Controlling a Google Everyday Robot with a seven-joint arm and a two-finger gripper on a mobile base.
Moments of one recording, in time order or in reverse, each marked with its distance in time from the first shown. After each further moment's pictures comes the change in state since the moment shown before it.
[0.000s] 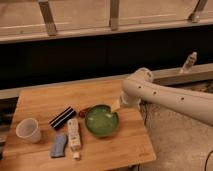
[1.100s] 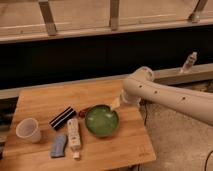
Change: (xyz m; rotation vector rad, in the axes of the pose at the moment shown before) arm -0.015 0.009 -0.012 -0.021 -0.043 -0.035
